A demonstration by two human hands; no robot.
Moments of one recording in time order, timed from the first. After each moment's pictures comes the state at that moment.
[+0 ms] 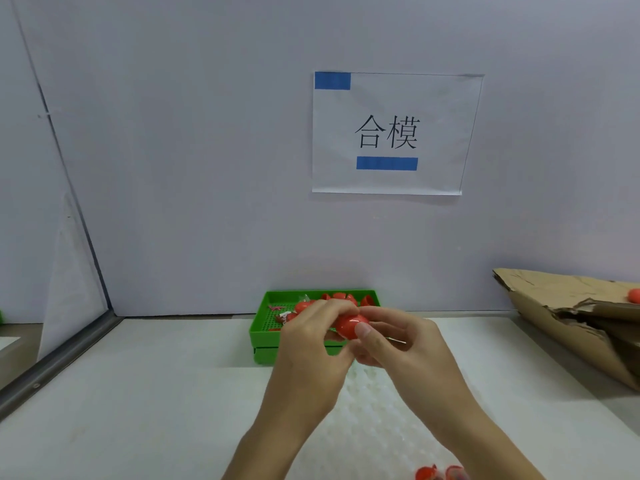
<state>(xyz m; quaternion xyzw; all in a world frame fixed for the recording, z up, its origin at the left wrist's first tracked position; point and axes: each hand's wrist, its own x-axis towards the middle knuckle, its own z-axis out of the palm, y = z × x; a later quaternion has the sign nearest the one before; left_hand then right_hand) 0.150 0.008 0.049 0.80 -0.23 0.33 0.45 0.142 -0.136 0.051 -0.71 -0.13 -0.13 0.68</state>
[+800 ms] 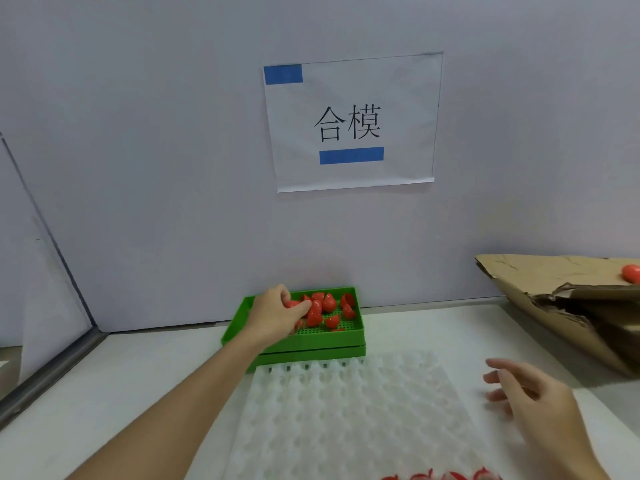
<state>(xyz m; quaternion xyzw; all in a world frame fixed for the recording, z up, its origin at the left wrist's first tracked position) 0.282 0.010 0.040 0.92 0.02 0.10 0.38 0.167 -0.316 -0.061 -0.77 0.17 -0.24 0.57</state>
